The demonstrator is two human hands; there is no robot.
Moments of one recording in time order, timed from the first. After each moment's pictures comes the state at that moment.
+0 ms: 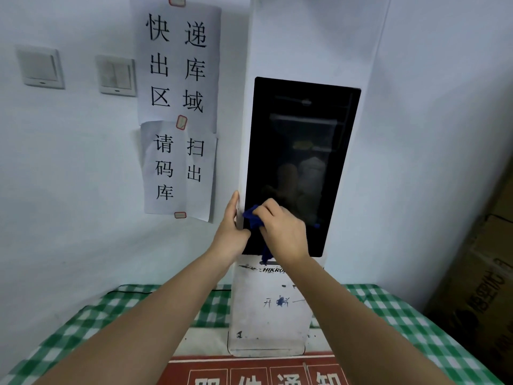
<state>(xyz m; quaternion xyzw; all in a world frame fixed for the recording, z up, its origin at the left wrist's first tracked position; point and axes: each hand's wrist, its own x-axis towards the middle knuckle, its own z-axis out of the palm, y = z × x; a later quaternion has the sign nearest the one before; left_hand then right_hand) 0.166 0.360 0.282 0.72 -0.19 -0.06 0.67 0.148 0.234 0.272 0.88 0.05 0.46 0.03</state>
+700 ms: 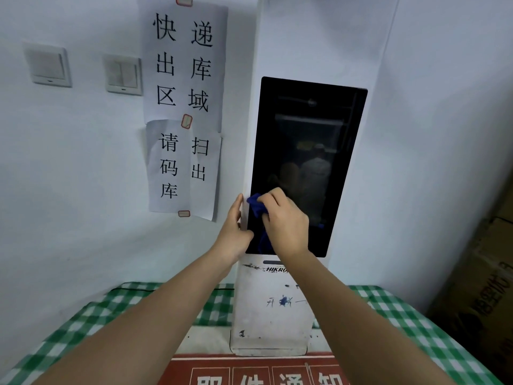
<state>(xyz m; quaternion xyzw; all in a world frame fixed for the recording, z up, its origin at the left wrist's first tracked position) 0.164 0.364 0.284 0.71 -0.19 -0.09 0.67 0.153 0.245 0.285 0.86 0.03 0.51 0.00</state>
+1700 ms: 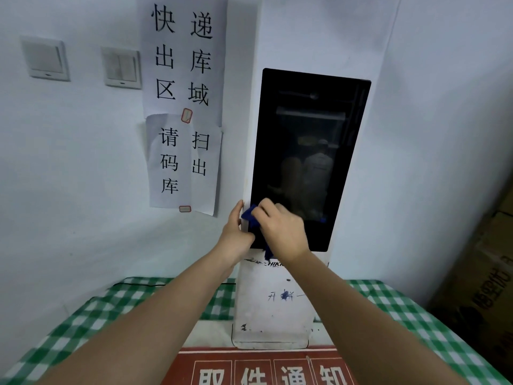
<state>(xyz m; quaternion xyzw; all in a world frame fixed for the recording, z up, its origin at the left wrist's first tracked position) 0.162 0.364 0.273 0.75 -0.15 -0.10 0.64 0.151 0.241 0.266 0.88 0.09 0.46 0.12</state>
